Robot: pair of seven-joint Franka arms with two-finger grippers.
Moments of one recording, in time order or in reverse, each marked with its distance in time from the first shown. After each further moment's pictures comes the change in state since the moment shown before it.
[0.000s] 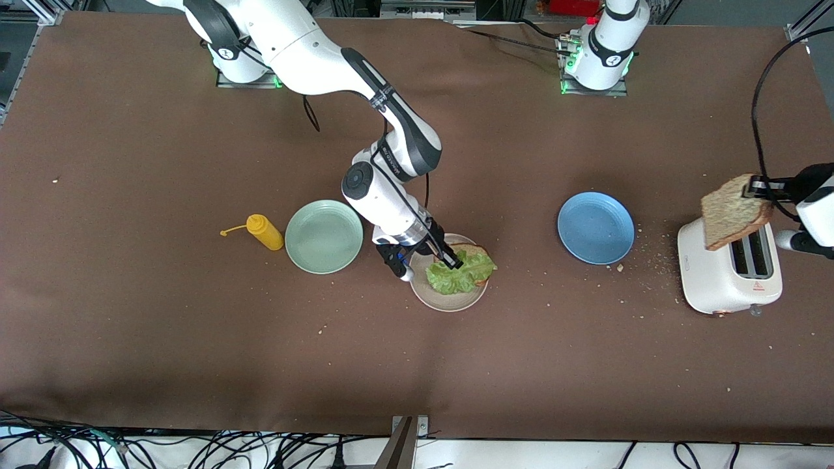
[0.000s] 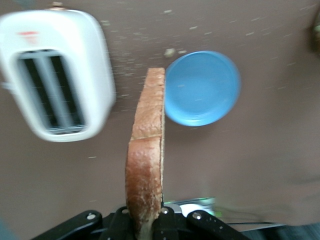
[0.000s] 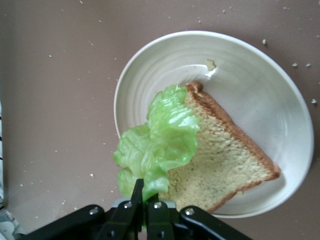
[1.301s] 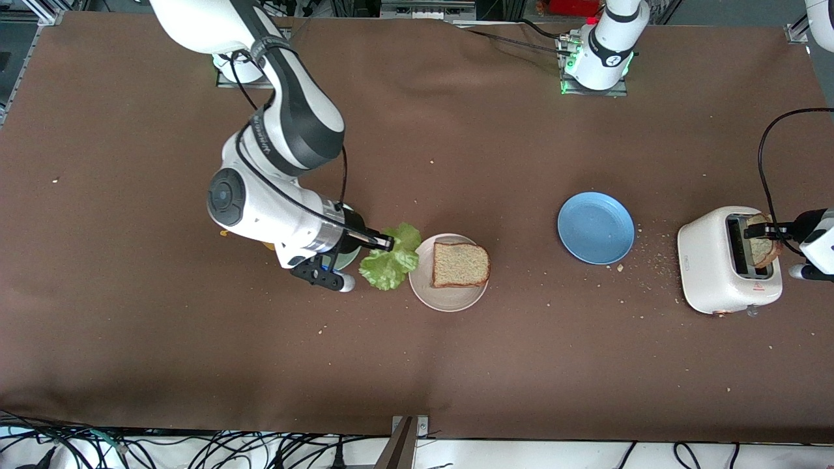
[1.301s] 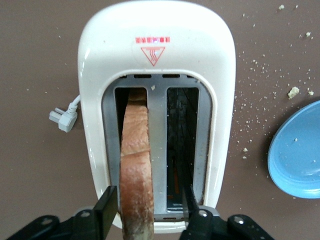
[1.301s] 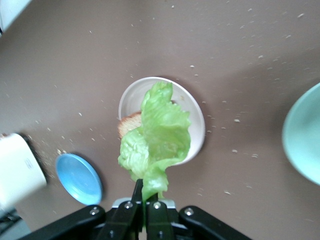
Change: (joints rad) left arm 0.195 0.032 0.029 -0.446 0.165 0.628 0.202; right arm -0.187 -0.250 -0.067 0.063 -0.015 -0.634 -0.439
